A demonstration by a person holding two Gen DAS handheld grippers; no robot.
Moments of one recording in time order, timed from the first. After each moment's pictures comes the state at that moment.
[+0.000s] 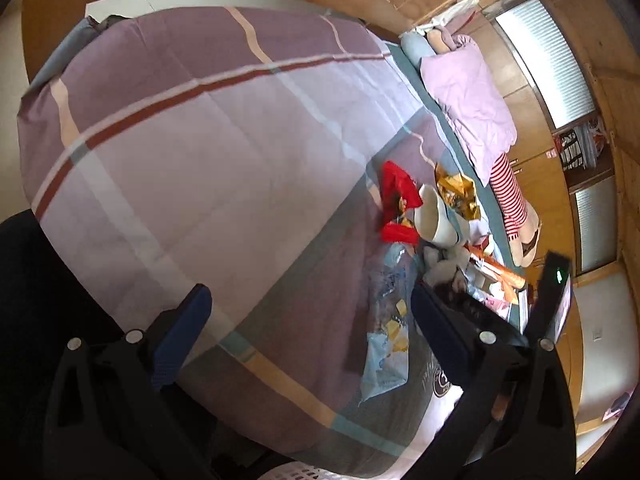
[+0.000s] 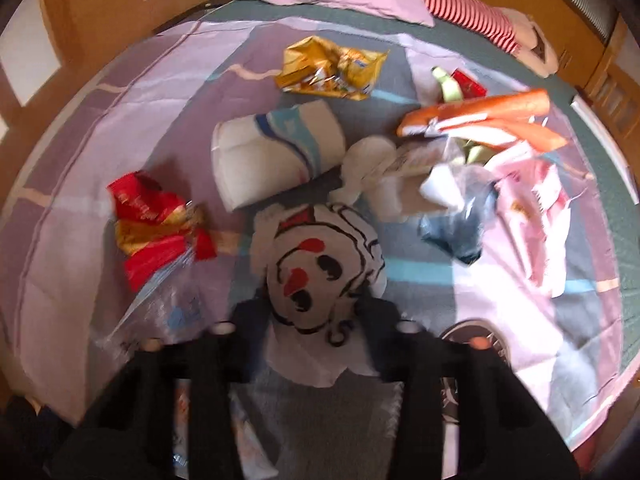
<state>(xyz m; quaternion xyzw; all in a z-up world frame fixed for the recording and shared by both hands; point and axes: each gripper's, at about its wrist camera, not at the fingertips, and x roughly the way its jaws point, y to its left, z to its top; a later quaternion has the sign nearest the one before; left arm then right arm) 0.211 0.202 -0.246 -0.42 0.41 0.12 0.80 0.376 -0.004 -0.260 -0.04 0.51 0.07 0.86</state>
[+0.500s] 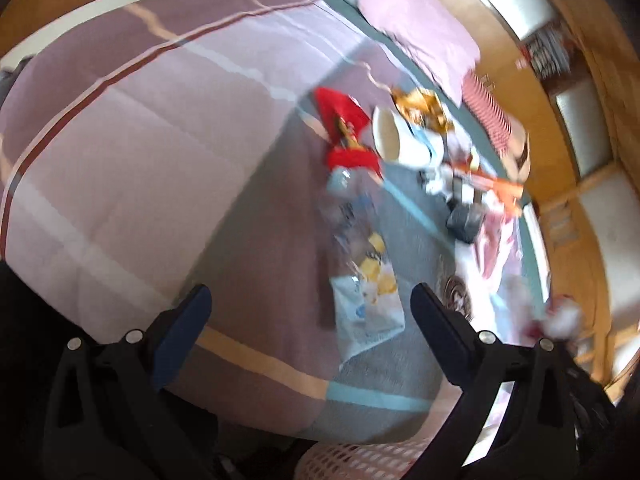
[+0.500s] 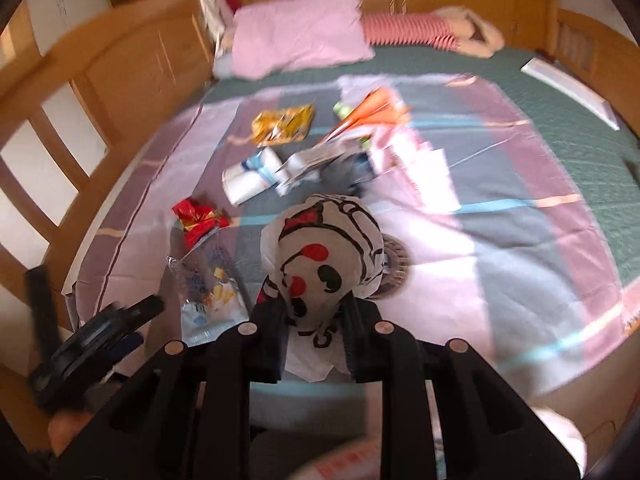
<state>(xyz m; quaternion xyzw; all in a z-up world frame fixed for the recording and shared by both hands) 0.239 0.145 -0.247 -0.30 0.48 0.02 0.82 0.217 -0.120 -0.166 0.07 0.41 0.05 0.91</state>
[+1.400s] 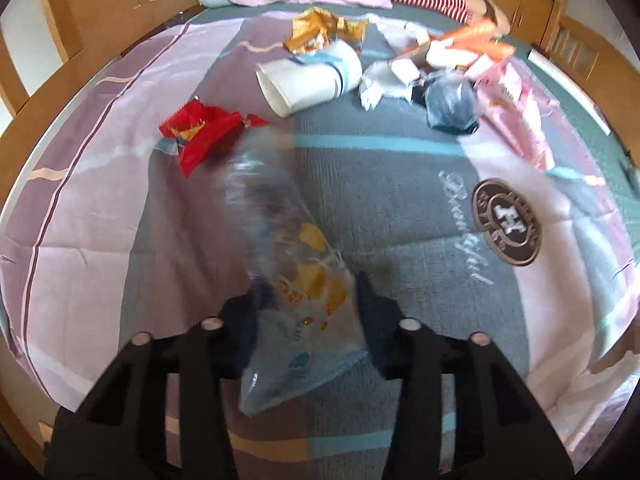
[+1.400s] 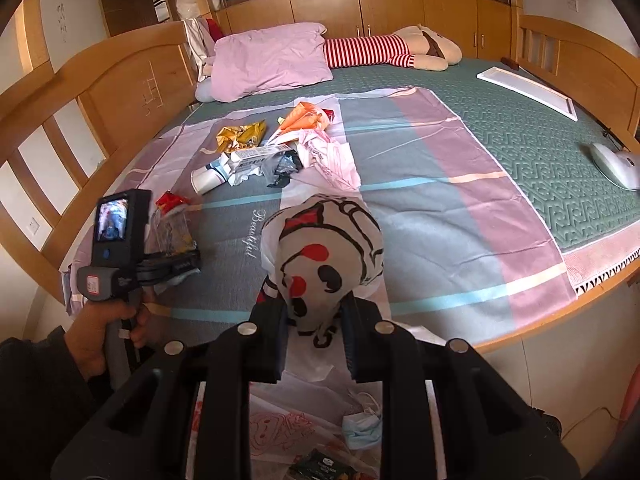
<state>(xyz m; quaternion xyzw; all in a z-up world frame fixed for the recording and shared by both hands) 0.288 0.034 -0.261 0.00 0.50 -0.01 0.87 0.127 -0.199 -0.171 0.08 0.39 0.03 0.92</state>
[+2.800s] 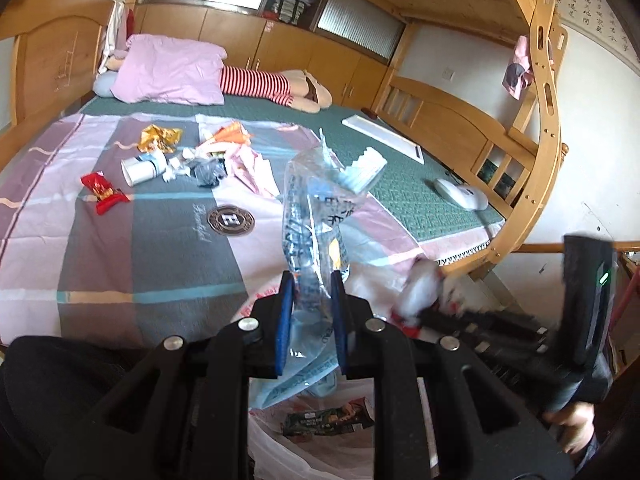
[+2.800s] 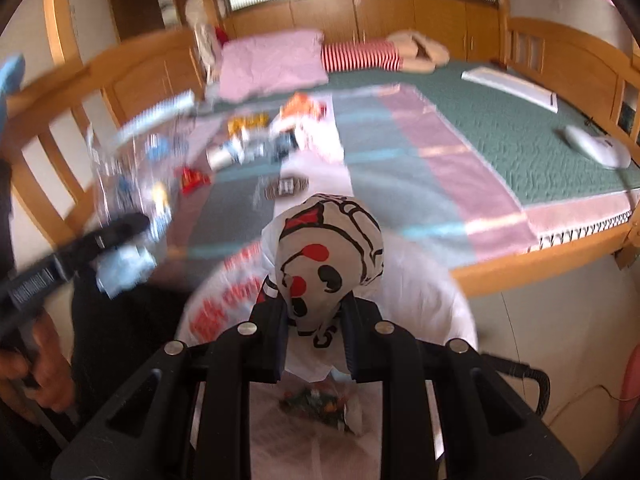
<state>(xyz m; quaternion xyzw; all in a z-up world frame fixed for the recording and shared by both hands) 0.050 -0.037 -0.132 -0.07 0.34 -0.27 0.90 0.012 -0.209 -0.184 0.08 0.40 0.04 0.91</state>
